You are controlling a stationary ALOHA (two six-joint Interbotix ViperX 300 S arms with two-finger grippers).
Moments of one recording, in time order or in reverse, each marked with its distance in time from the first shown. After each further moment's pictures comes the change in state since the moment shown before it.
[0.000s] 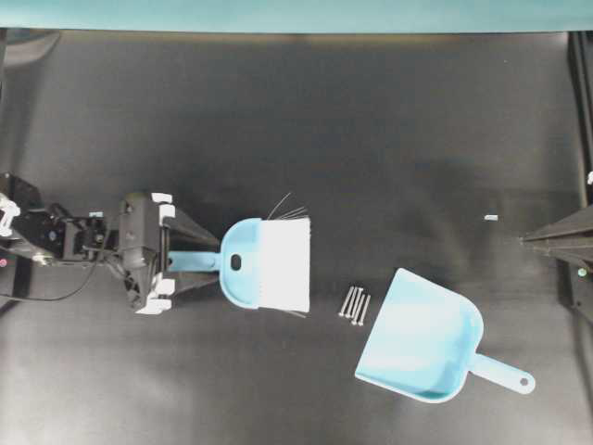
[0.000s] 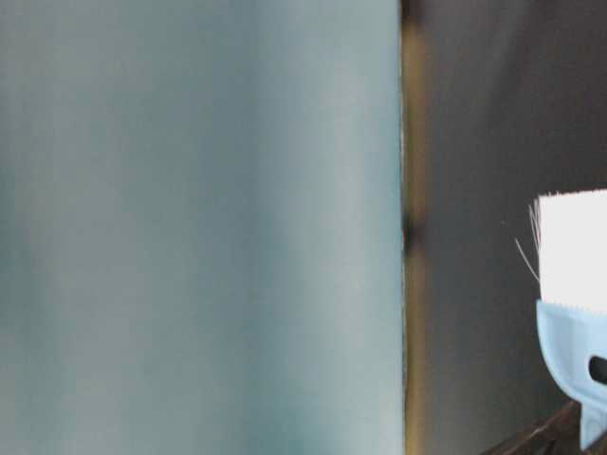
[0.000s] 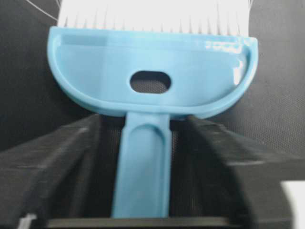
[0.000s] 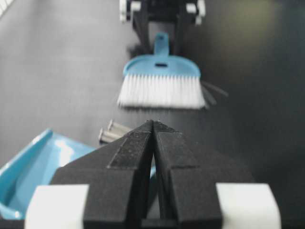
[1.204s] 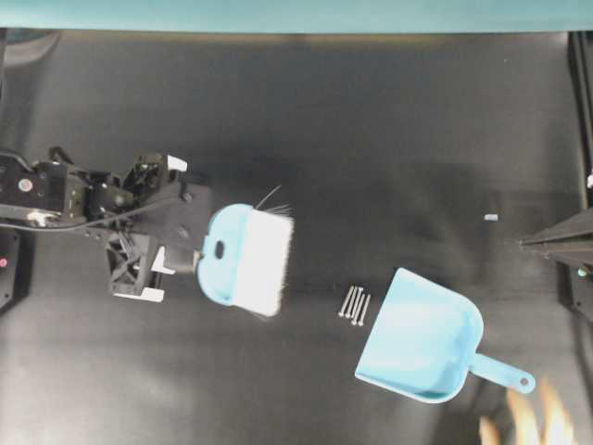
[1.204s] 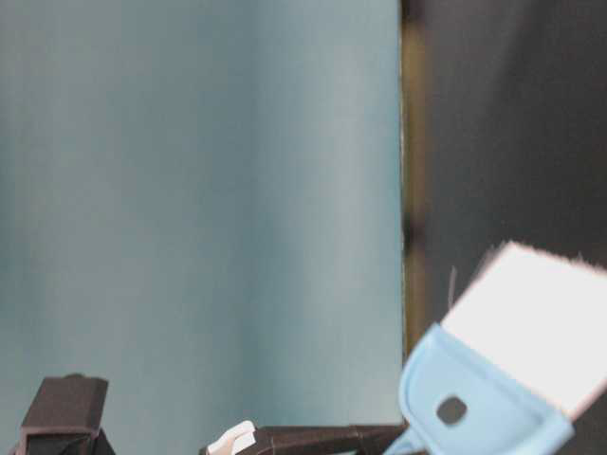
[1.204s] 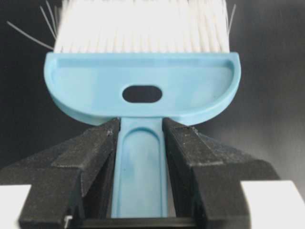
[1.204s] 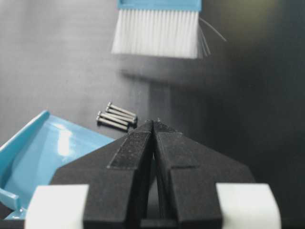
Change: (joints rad) left arm -0.038 -0.442 -0.451 0.002 1.310 0.245; right arm 0.000 -0.031 0.018 -0.006 0.034 -0.005
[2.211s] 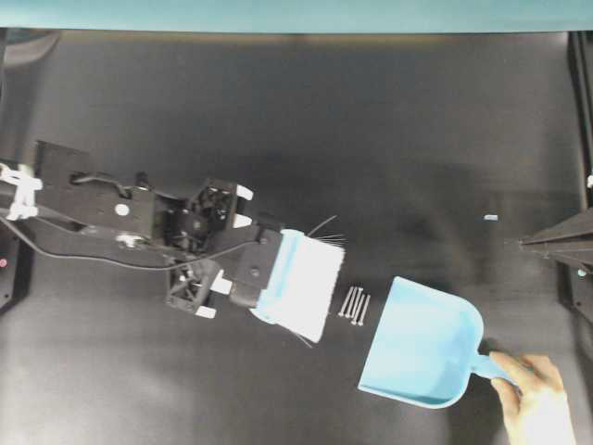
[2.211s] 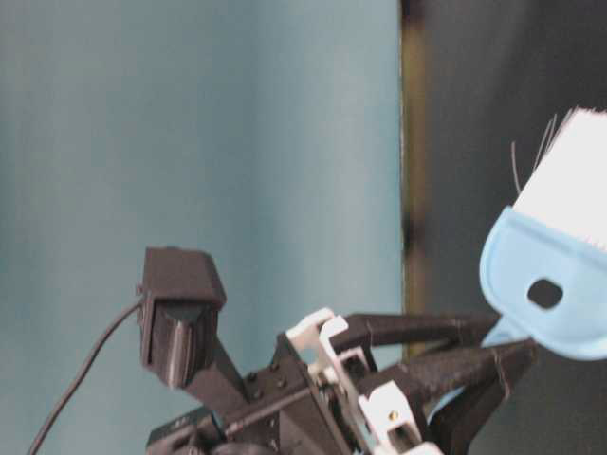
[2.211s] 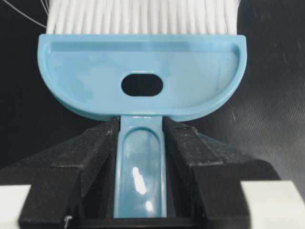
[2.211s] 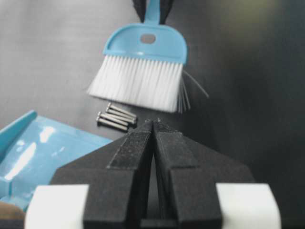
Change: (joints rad) left arm -0.021 0.302 -0.155 0.002 -0.155 0.107; right arm 0.000 -0.002 0.000 0.000 0.000 0.000
